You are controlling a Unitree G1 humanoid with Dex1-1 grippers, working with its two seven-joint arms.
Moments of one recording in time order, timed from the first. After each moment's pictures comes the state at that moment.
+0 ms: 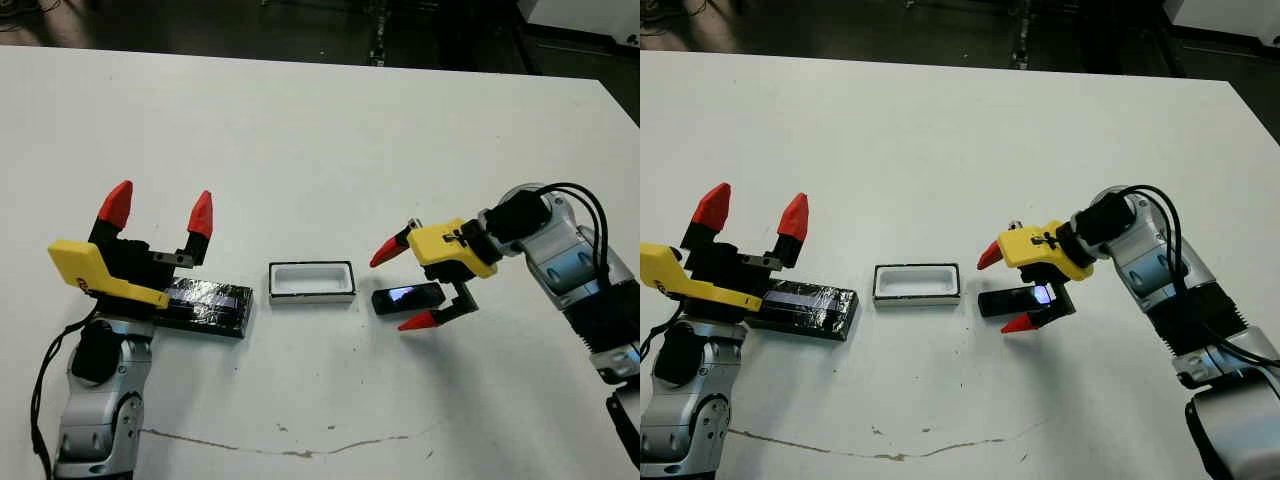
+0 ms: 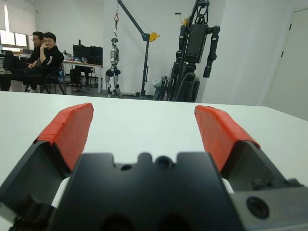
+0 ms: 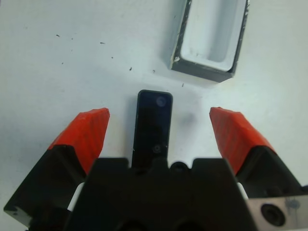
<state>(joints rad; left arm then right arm) 0.04 0.19 0.14 -0.27 -0.33 -0.09 -0.23 -0.70 -0.68 0.48 0.27 -0.05 0.03 1.50</state>
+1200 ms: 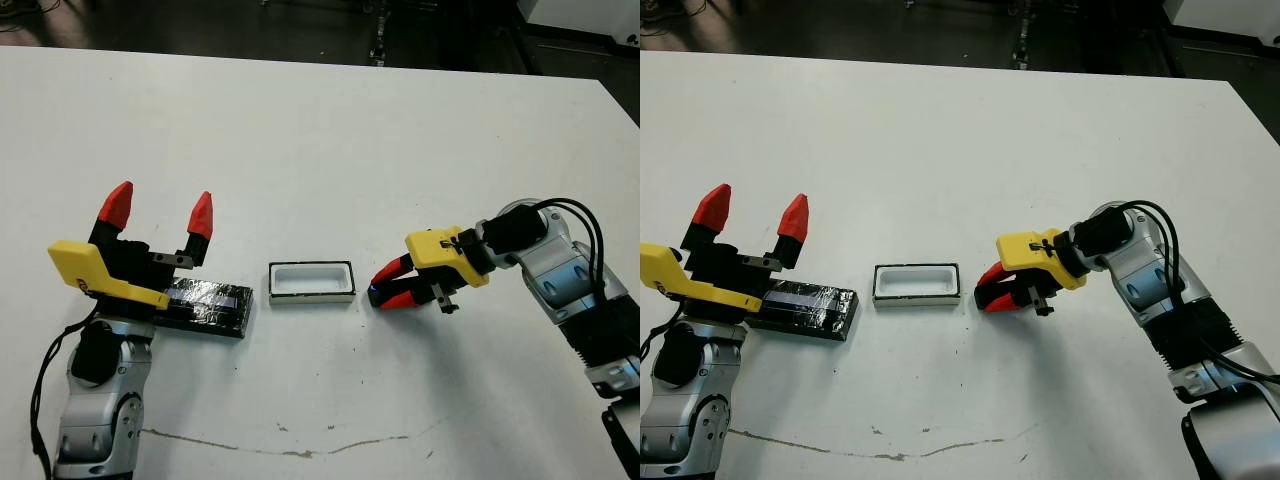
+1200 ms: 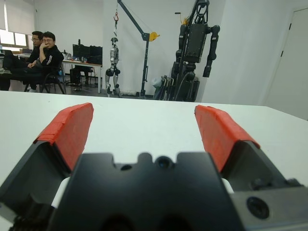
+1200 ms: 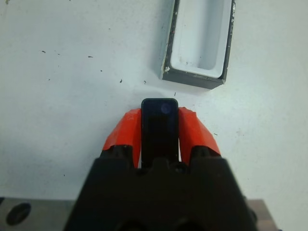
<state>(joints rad) 0.04 0.19 0.14 -0.27 -0.33 -0.09 -0.23 -0.65 -0.66 0.45 0.24 -0.03 0.04 1.43</state>
